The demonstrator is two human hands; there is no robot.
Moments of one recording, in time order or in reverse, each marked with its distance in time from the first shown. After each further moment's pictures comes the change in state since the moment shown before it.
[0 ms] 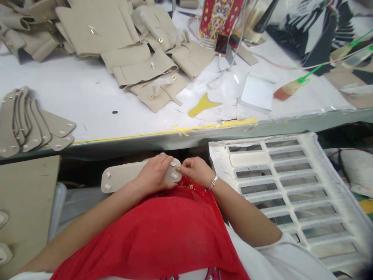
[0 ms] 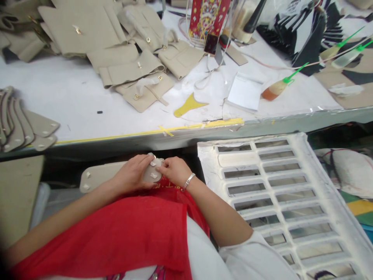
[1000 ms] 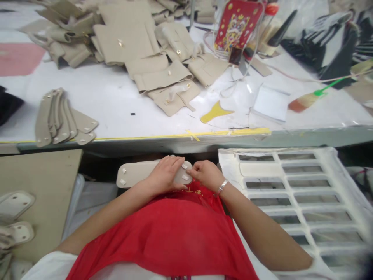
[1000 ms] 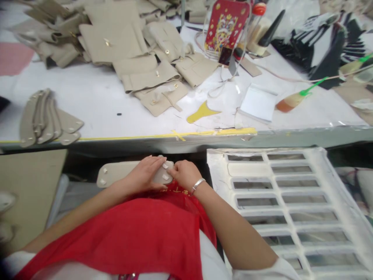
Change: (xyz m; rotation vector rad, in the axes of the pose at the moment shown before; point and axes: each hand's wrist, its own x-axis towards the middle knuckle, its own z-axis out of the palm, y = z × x) left_hand -0.015 -0.004 -0.004 -0.110 0.037 -0.036; right_hand -0.001 -0.020 -0.003 -0.237 0.004 0.012
